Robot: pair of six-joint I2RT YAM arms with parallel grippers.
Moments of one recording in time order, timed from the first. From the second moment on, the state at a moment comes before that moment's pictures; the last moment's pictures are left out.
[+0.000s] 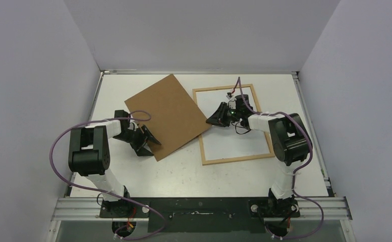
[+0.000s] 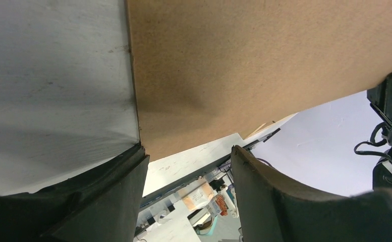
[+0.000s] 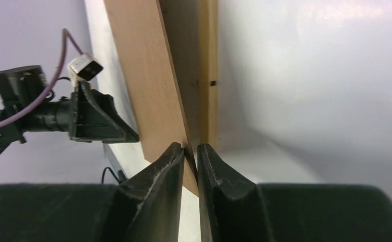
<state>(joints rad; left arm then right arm) 0.06 1.73 0.87 -0.60 0.64 -0.64 0.32 1.91 1.04 0.16 -0.67 0.78</state>
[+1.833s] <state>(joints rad) 0.20 1.41 0.93 -0.48 0.55 -0.73 0.35 1.73 1.13 0.25 -0.49 1.03</state>
